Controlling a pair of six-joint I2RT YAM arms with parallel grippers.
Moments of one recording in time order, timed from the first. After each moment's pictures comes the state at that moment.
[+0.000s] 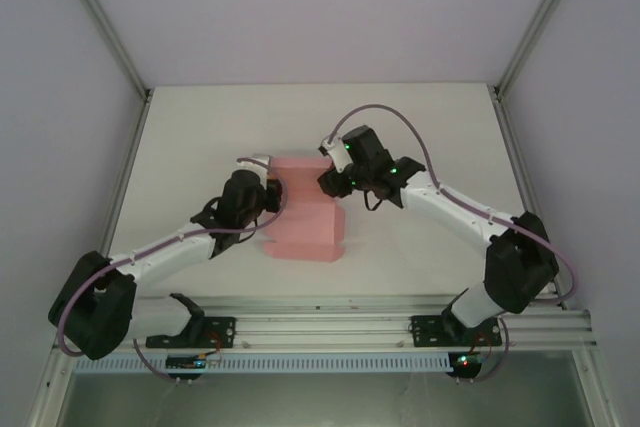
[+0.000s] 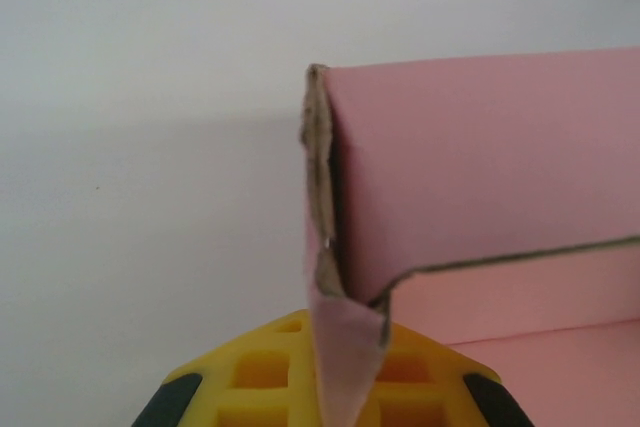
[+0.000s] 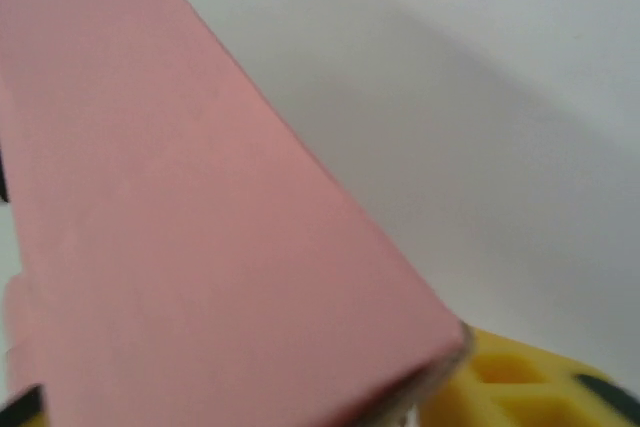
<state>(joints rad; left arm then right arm) -0.64 1.24 0.59 0.16 -0.17 -0.38 0.70 1.52 1.18 -0.41 -0.08 0.01</state>
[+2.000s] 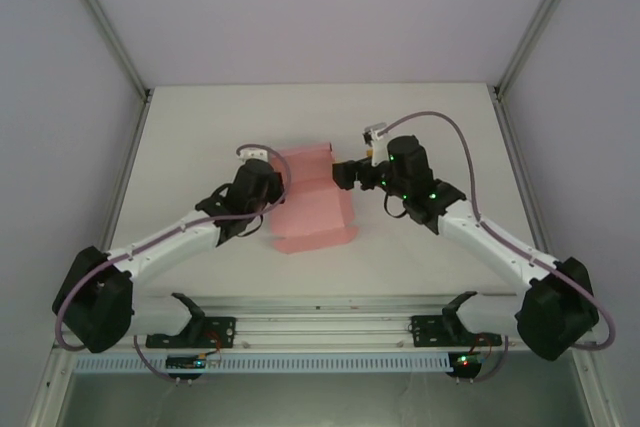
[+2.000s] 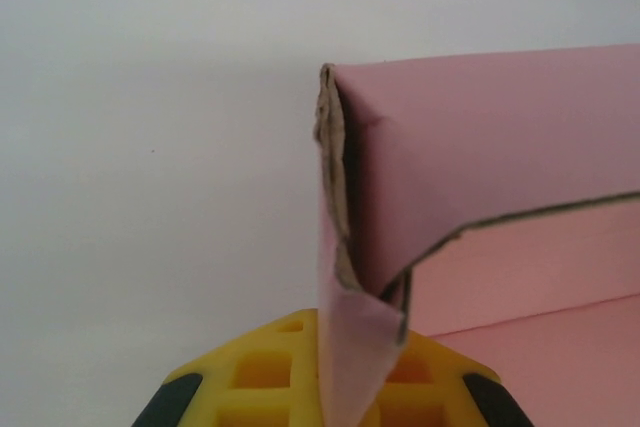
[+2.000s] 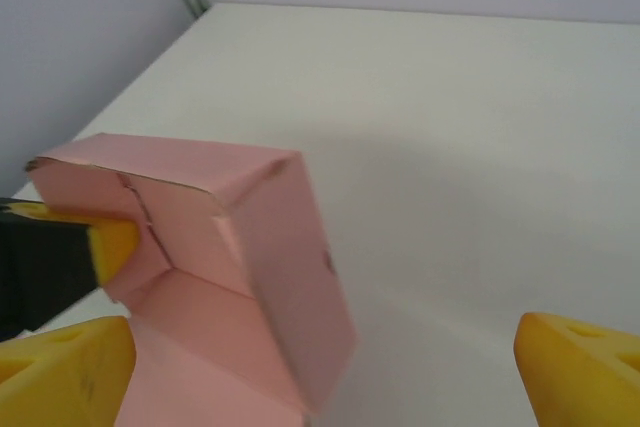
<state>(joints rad) -0.67 1.27 0.78 -0.13 -0.31 -0.54 0.56 1.21 0.89 -0.11 -0.09 0.26</state>
